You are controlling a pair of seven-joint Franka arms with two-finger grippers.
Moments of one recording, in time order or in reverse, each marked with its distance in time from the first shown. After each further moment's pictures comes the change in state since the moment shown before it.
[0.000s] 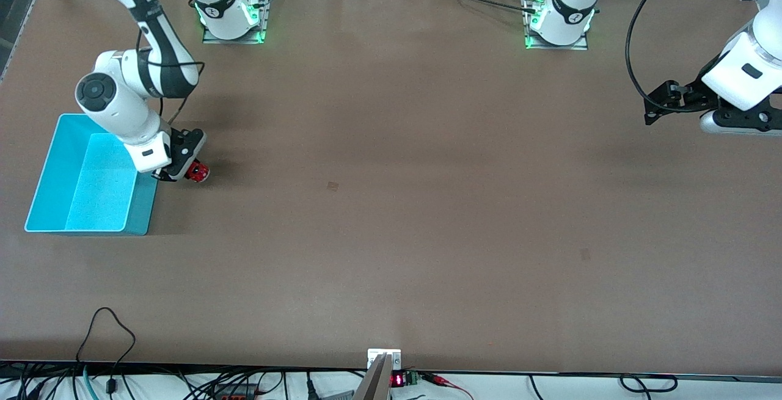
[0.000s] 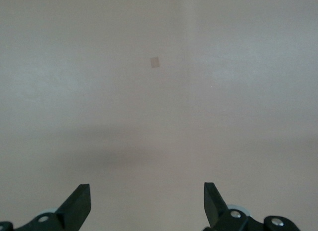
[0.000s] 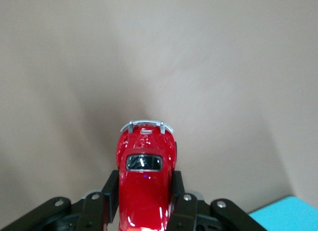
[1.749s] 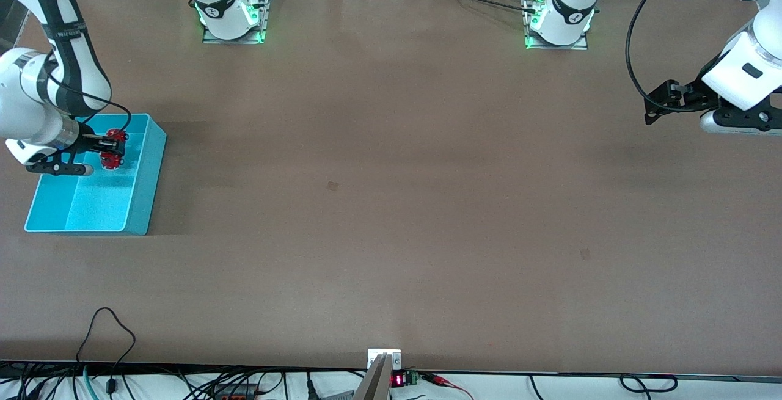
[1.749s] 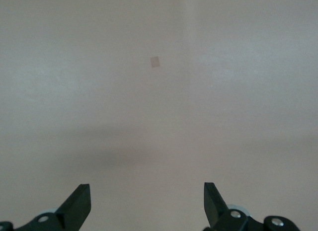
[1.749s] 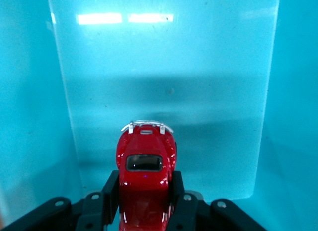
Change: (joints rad) left arm 0.000 -0.001 0.000 0.000 0.000 -0.002 0.000; right arm -0.050 0.149 -0.372 0.160 0.020 -0.226 0.699
